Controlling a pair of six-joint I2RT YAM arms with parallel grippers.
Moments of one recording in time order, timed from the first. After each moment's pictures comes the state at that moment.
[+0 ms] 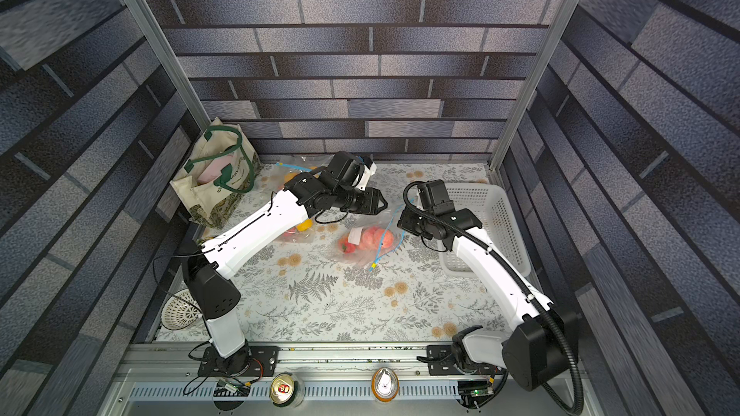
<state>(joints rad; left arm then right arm) -0.78 1.83 1.93 -0.85 0.18 -0.48 0.39 1.27 1.17 -0.73 -0.19 0.74</state>
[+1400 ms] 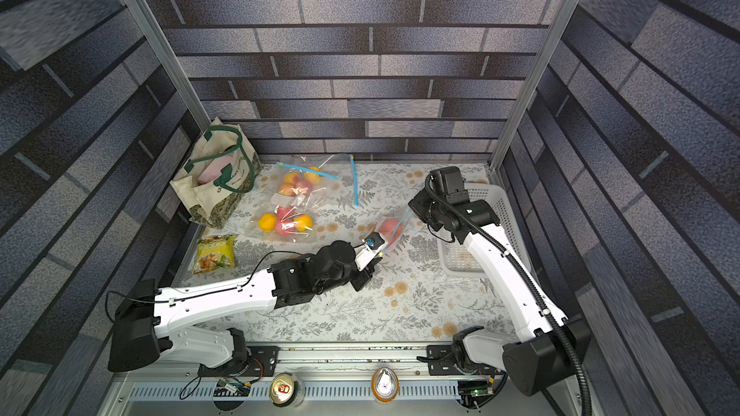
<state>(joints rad) -1.14 1.35 0.98 -0.14 -0.20 0.02 0.36 1.25 1.30 -0.82 -0.09 1.05</state>
